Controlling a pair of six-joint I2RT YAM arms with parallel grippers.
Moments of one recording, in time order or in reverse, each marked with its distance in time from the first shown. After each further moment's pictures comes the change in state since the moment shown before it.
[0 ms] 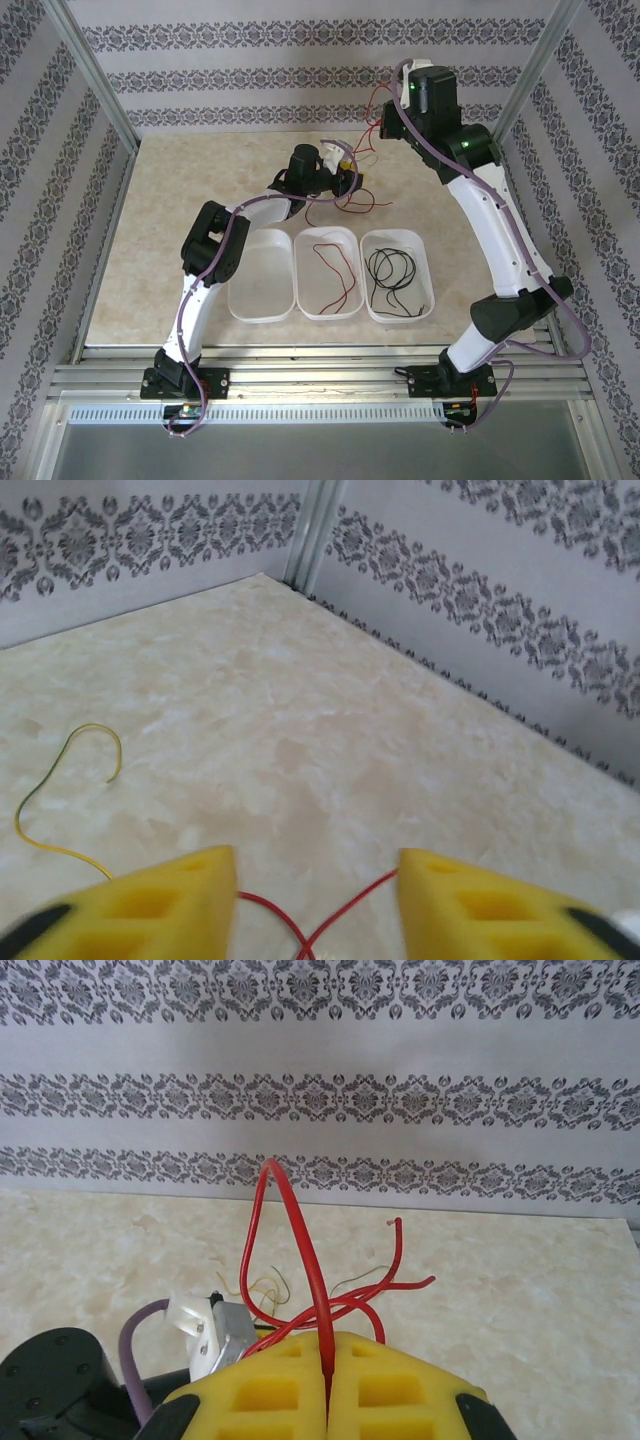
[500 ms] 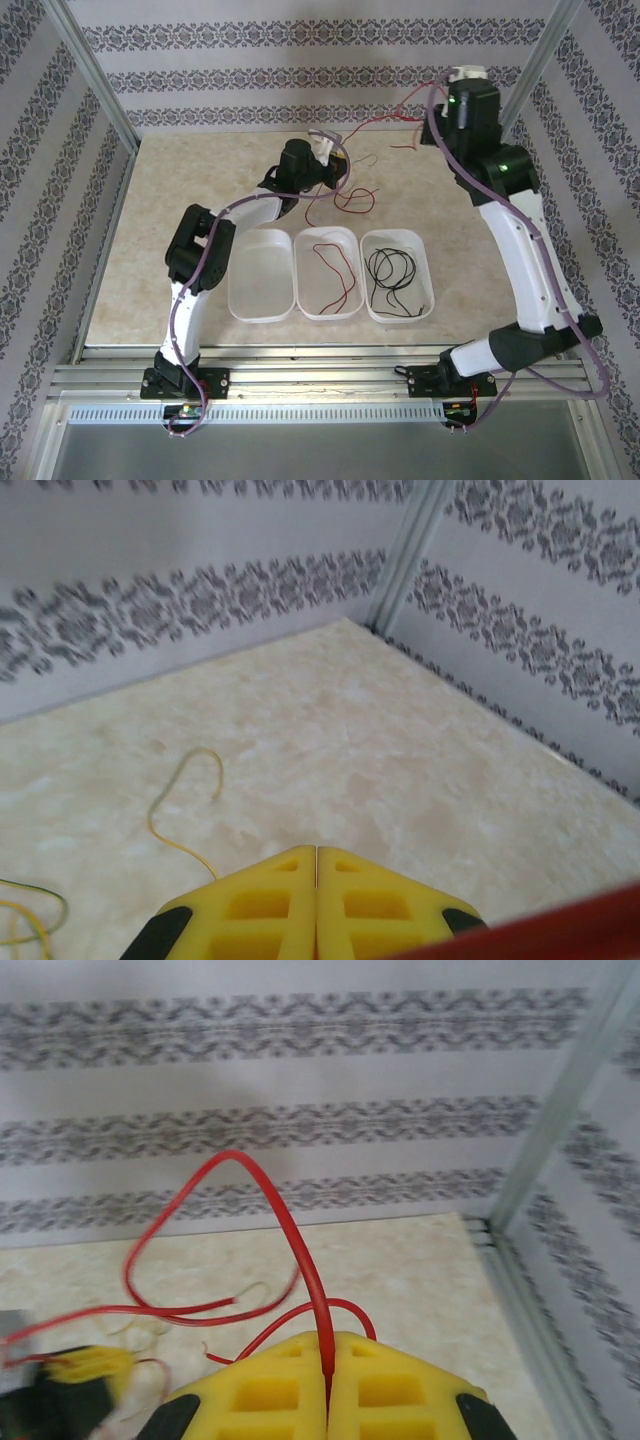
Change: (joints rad) left arm 0.013 -0.174 -0.108 -0.028 -0.200 0.006; right arm -0.101 -0.208 -0.158 0.002 0.207 -0.029
